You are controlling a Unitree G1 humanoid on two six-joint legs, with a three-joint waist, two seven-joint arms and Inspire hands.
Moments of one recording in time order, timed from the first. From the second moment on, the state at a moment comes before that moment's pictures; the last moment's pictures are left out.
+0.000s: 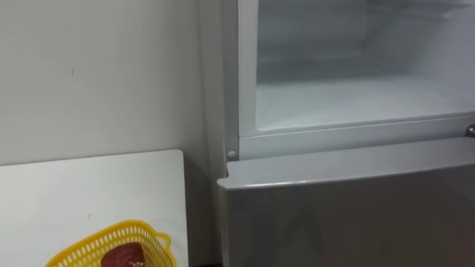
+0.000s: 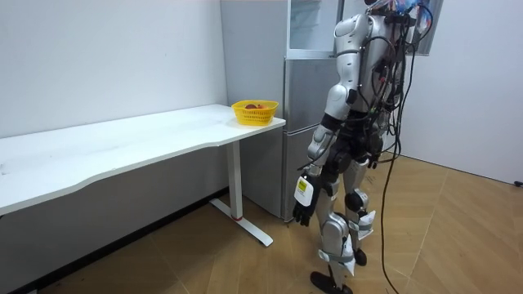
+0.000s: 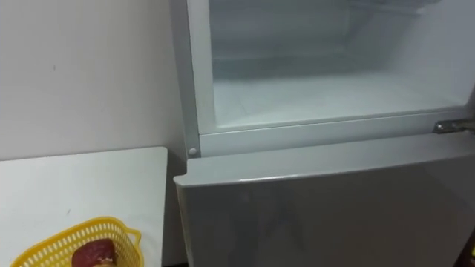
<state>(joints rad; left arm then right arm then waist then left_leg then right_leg) 0.26 0.22 0.04 1.08 0.26 0.21 -0.10 0.11 -0.22 -0.08 1.21 0.13 0.05 -0.11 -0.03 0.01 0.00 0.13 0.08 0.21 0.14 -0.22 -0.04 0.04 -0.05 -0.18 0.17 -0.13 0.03</state>
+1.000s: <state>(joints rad) 0.32 0.21 0.28 0.99 0.27 0.24 -0.03 0.12 -0.24 -0.77 1.08 1.25 0.09 -0.39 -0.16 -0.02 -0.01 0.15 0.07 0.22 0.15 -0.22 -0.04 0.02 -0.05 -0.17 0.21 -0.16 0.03</state>
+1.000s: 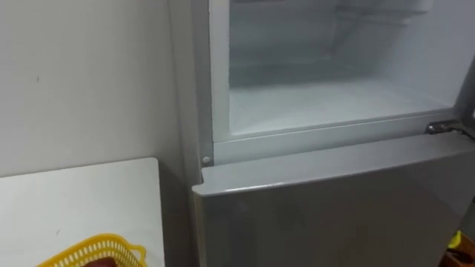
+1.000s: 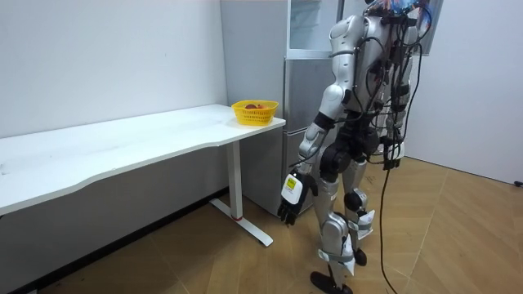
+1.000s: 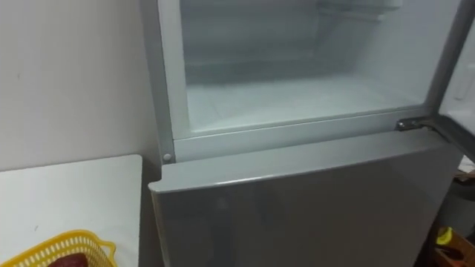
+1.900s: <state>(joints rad) 0.33 0.21 0.28 0.94 0.27 0.13 -0.05 0.00 -0.34 -0.82 0.30 1.36 -0.10 -0.55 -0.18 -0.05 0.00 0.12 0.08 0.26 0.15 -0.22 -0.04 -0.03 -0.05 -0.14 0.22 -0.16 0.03</state>
